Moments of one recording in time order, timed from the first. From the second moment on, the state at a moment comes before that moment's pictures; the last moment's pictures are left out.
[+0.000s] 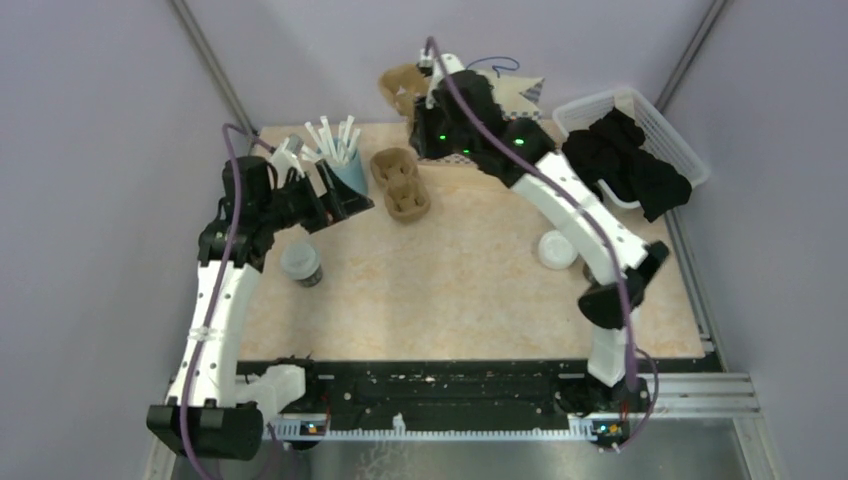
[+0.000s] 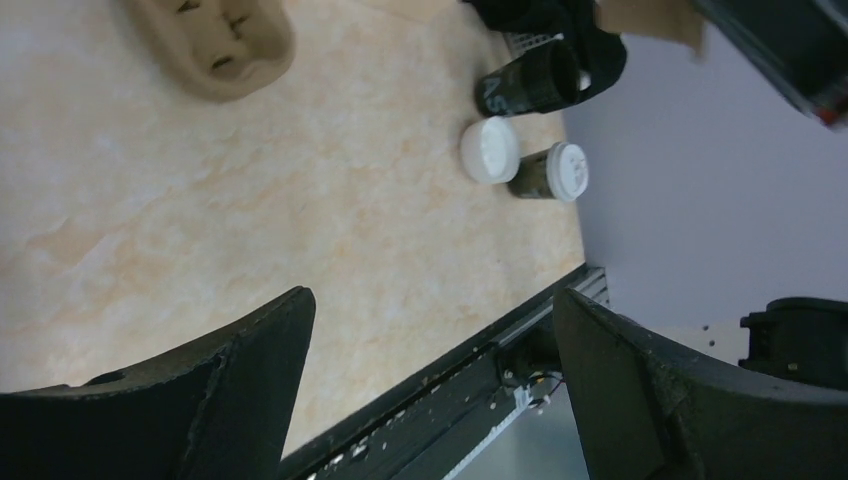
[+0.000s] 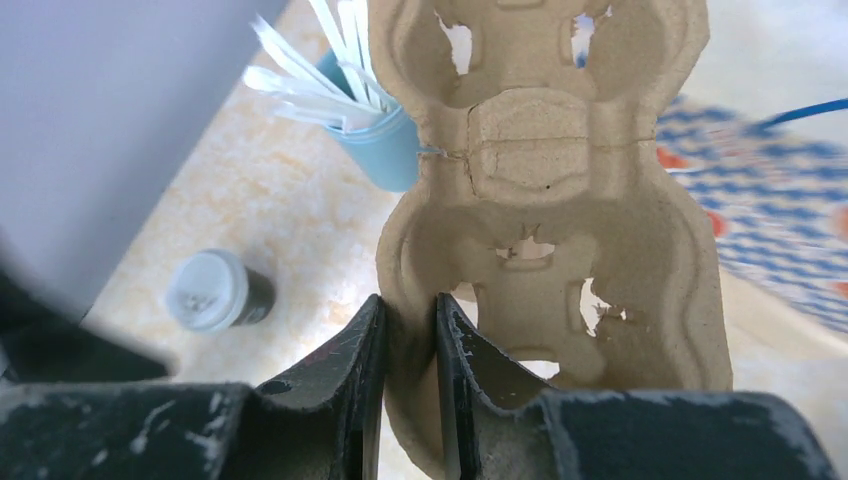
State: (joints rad) left arm -0.03 1.02 1.23 -0.78 0.64 -0.51; right arm 0.82 1.98 2.29 -0.78 0.16 0.30
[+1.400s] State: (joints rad) left arm -0.70 2.12 2.20 -0.06 -0.17 0.04; right arm 0.61 0.97 1.81 -0.91 0.33 0.35
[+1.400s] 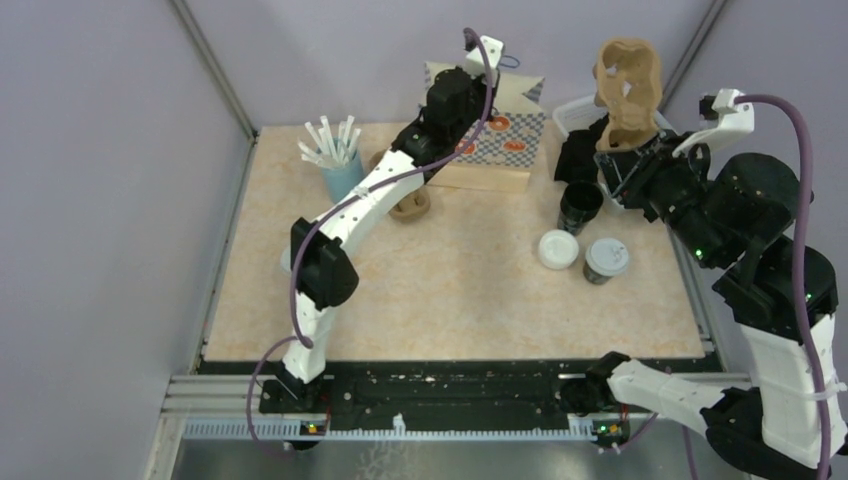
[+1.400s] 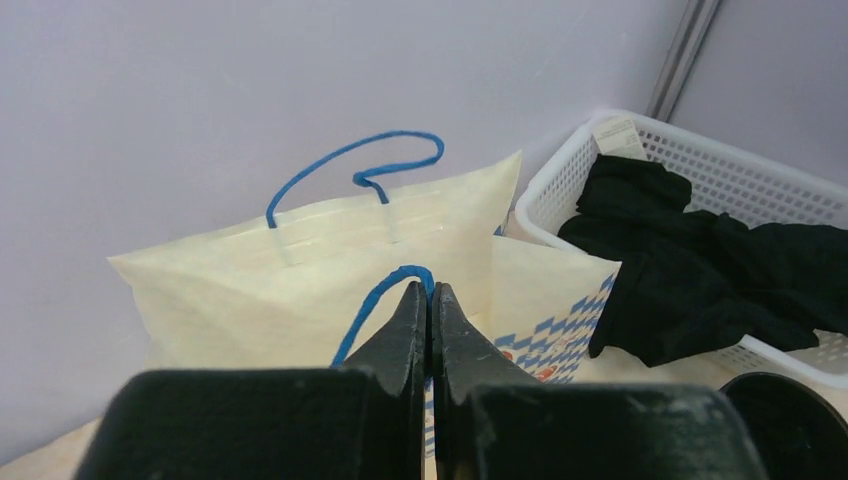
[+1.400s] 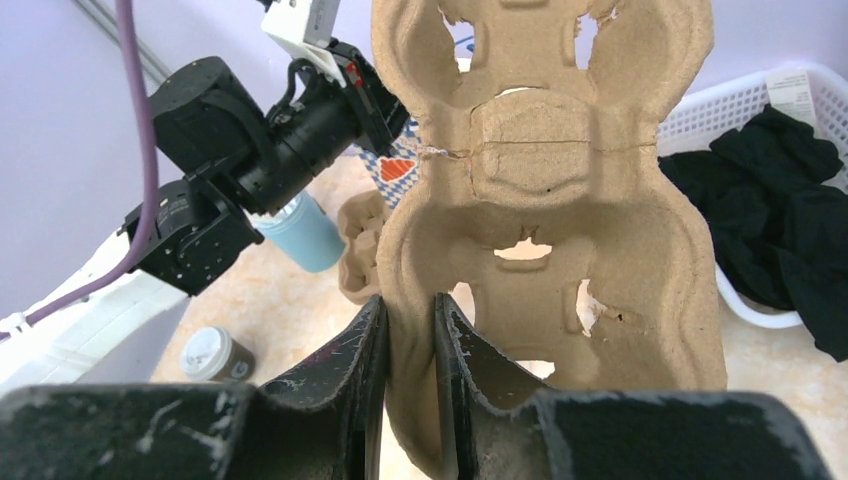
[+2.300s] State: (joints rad) left arm -0.73 1.38 1.57 -0.29 0.18 -0.45; right arm 0.61 1.14 1.89 -1.05 0.02 0.32
